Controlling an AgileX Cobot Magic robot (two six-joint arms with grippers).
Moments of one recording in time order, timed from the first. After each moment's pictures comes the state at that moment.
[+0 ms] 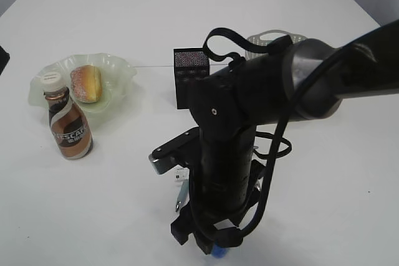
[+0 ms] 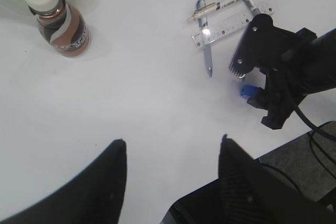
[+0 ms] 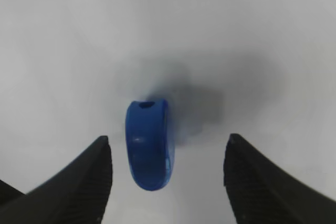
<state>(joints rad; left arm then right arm) -0.51 1.18 -1.30 -0.08 1.25 -0.20 0.73 1.99 -1.28 0.09 0.96 0.00</state>
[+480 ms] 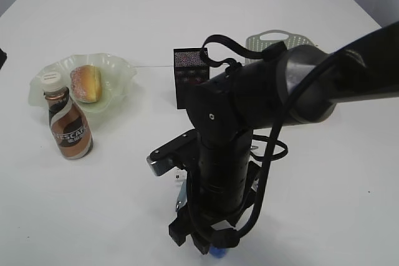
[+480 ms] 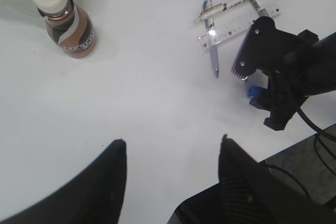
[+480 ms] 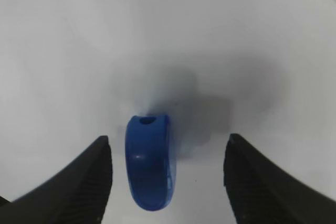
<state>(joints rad) -0.51 1.18 -1.30 -0.06 1.25 -0.20 0.74 2.02 -1.28 0.09 0.93 -0.01</state>
